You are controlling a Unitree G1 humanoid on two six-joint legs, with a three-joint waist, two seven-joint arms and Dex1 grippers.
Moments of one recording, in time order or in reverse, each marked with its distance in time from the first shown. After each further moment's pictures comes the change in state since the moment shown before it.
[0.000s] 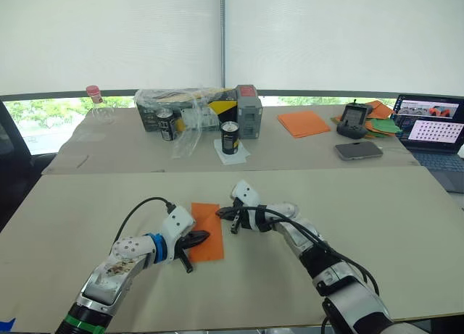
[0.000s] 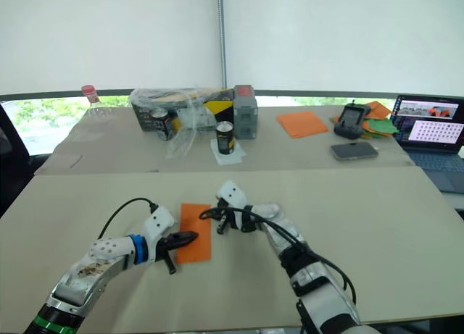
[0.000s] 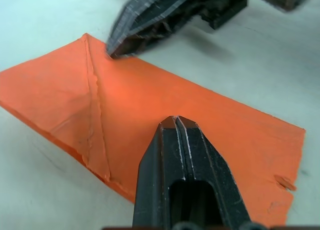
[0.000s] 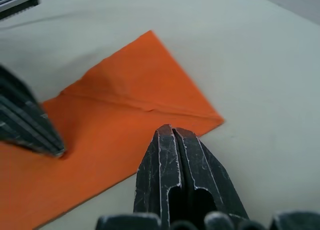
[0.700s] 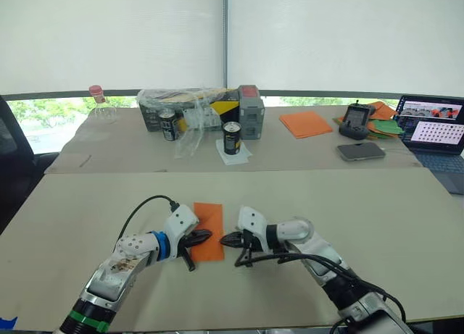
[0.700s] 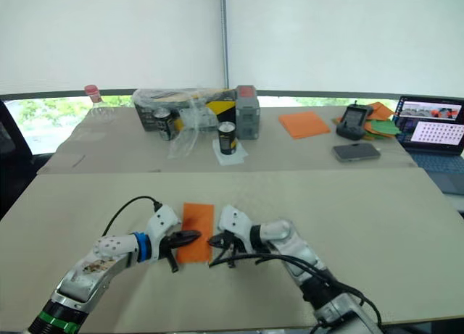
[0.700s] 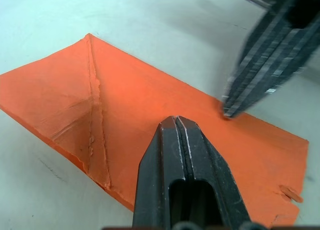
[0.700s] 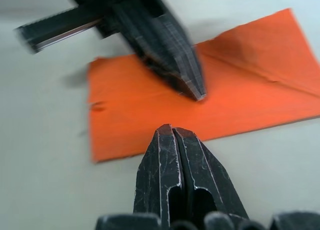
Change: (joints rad) left arm -0.032 -0.010 -0.021 0.023 0.013 0.000 -0.019; right arm 0.233 -0.179 0.110 -0.415 -0.035 0.045 0.167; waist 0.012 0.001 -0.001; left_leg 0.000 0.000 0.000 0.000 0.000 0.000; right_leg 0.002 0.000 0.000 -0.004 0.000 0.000
